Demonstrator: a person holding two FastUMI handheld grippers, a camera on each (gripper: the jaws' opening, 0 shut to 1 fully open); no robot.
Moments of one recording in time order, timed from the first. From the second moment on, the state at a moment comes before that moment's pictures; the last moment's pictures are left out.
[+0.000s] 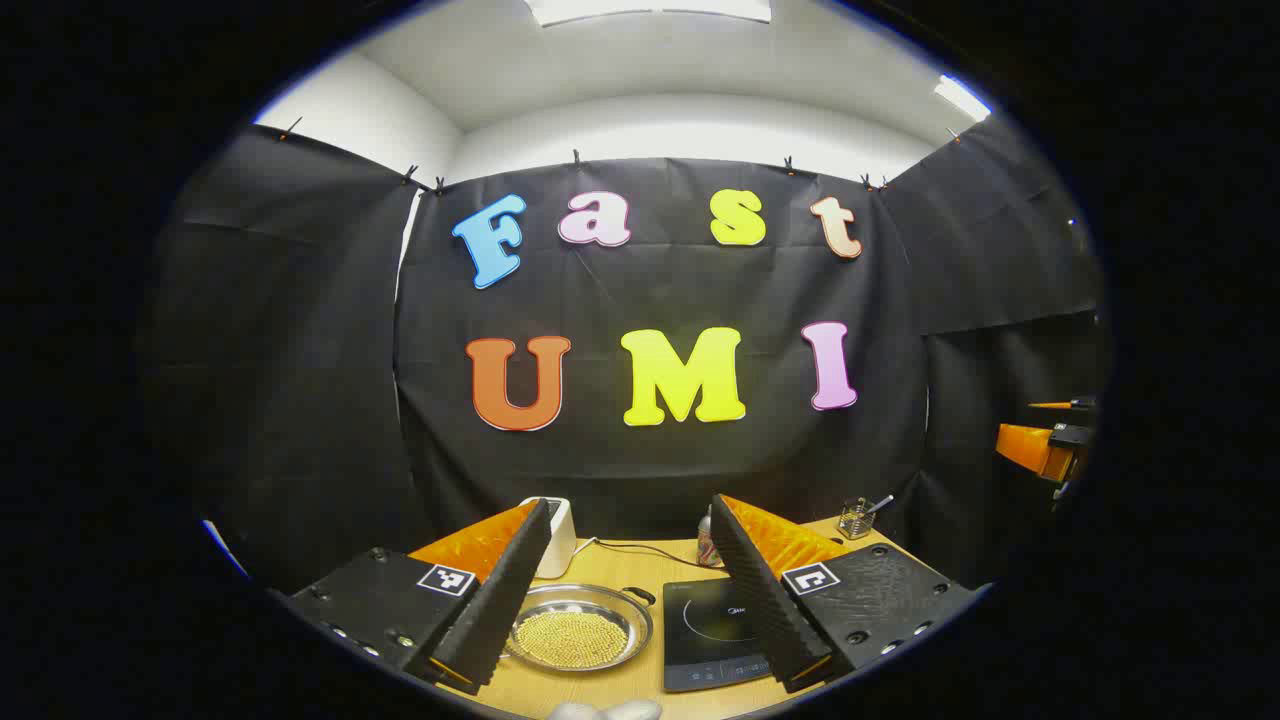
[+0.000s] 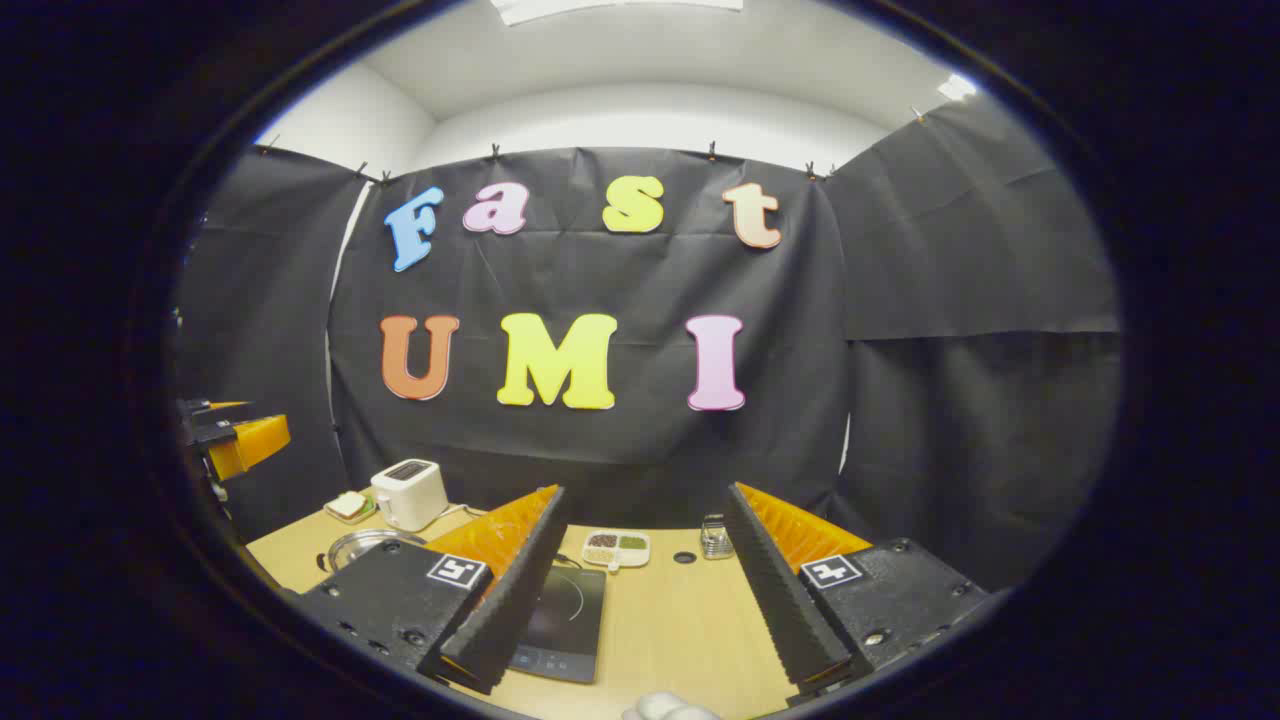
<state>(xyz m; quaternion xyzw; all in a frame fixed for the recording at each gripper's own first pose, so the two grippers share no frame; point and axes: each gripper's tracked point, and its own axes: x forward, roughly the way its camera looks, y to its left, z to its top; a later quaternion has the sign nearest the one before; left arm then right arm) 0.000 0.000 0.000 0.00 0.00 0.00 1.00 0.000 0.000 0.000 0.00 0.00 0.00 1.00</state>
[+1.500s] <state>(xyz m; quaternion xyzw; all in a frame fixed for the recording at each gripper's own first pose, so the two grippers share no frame) 0.006 0.025 -0.094 -0.04 0.11 -0.05 0.99 -0.011 0.016 -0.014 -0.02 0.02 0.01 1.00</state>
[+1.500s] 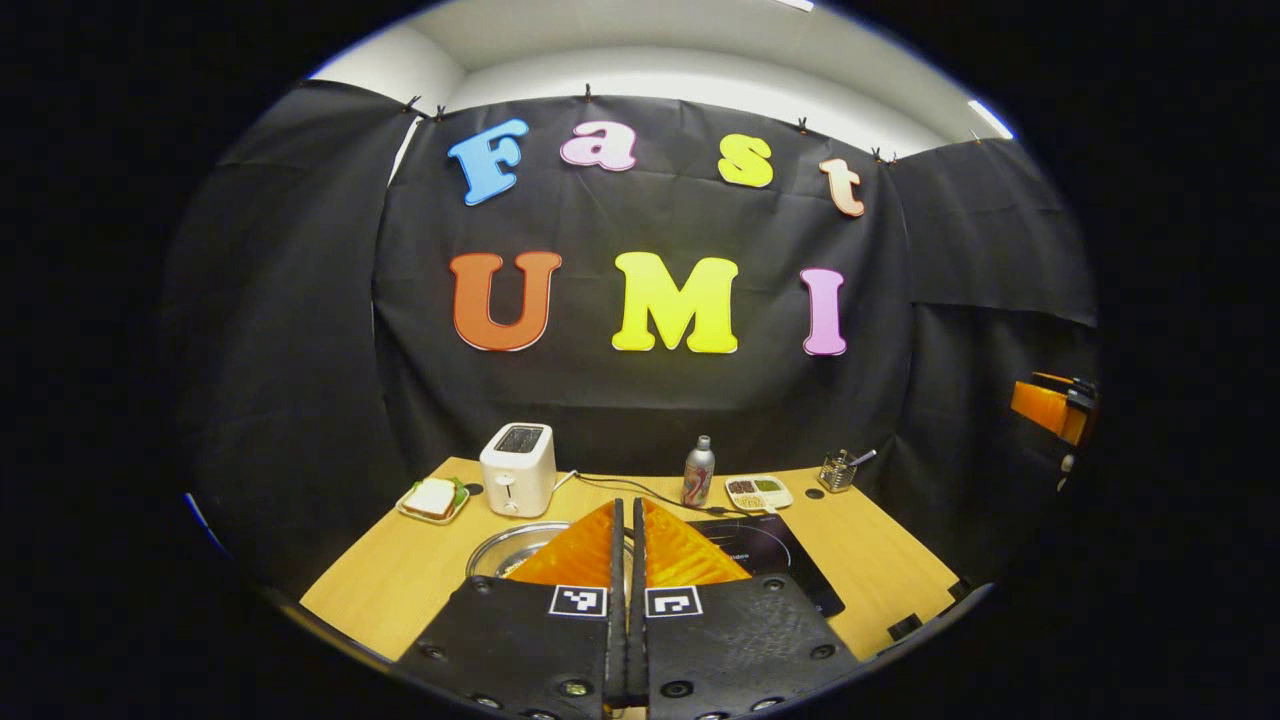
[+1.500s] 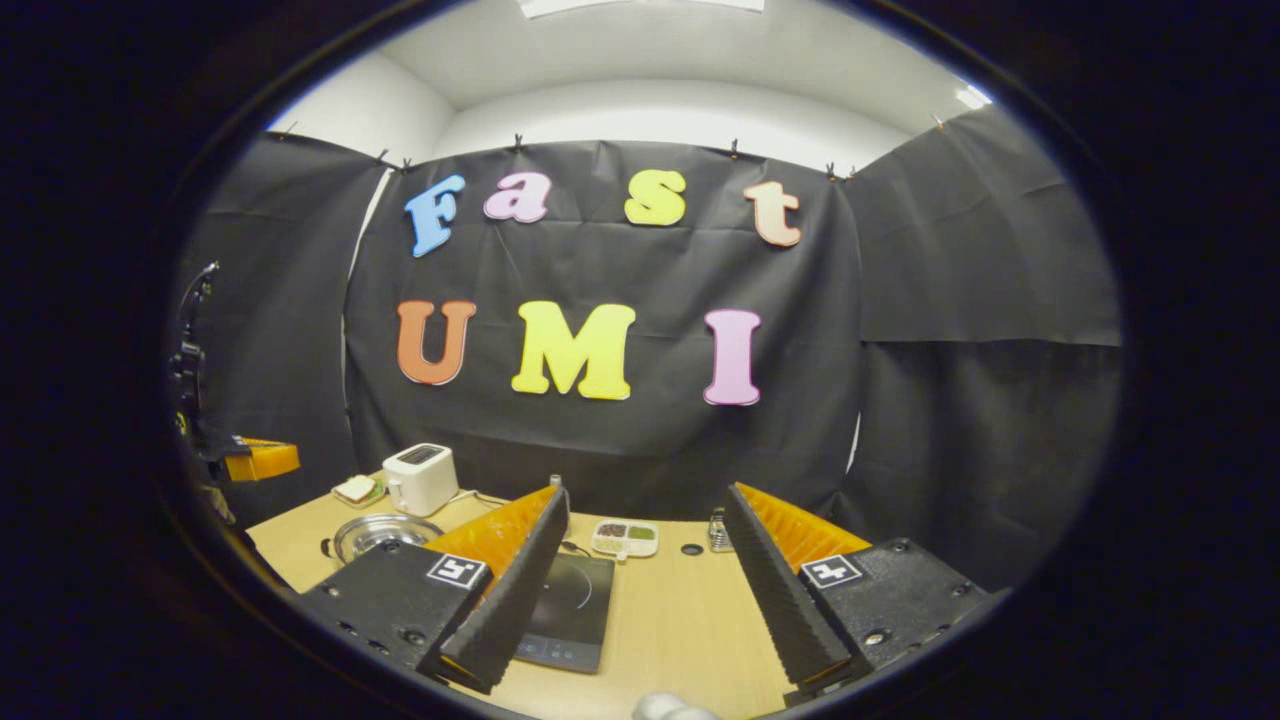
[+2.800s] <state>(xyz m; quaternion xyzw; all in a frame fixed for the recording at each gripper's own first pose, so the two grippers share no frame) 0.013 0.141 -0.399 0.04 0.44 -0.03 0.89 -0.007 0.031 -0.091 0.00 0.13 0.00 0.99</state>
